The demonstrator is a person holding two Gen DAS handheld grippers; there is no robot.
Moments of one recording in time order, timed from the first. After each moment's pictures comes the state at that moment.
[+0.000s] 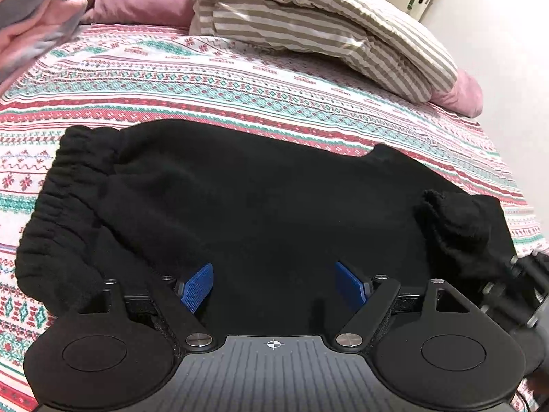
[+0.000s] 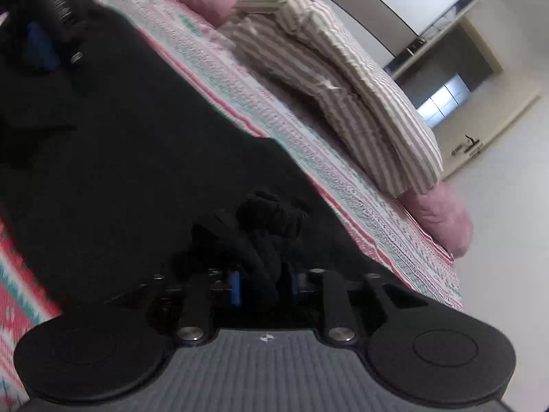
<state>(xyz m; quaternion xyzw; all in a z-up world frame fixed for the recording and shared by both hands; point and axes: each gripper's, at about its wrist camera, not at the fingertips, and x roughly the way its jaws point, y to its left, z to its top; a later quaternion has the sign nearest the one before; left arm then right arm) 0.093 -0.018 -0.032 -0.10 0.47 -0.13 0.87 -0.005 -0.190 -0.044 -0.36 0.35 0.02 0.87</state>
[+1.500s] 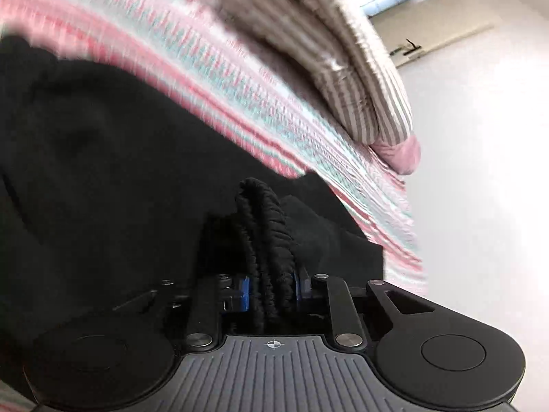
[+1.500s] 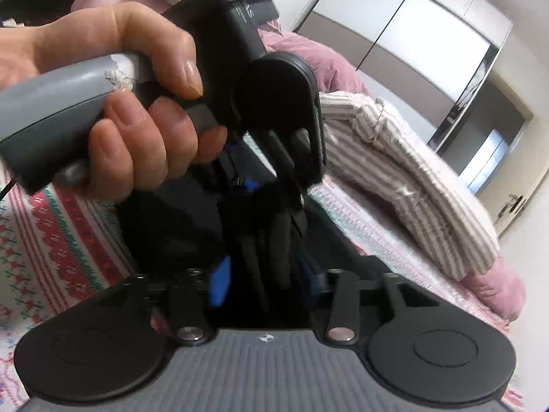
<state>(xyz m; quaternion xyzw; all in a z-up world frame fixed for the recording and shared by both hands) 0.121 0.000 -0.045 -0.32 0.47 -0.22 0.79 -0.051 -0.080 -0.029 -0.31 0.25 0.15 0.91</state>
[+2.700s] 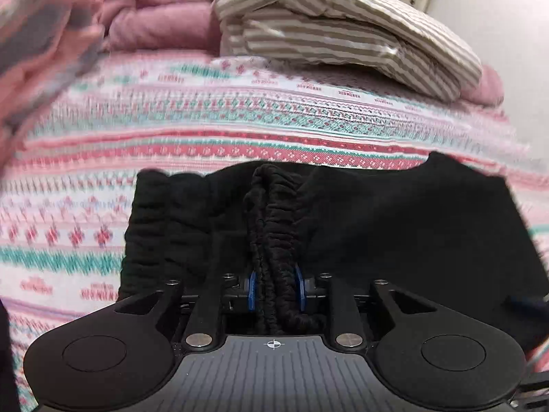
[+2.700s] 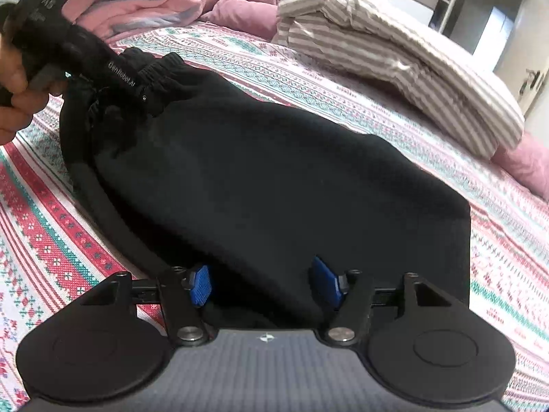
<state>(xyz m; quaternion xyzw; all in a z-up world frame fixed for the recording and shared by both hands) 0.115 0.027 -0.041 -0.01 0.44 -0.11 0.89 -0.006 -0.148 -0.045 -0.18 0.41 0.14 0.88</state>
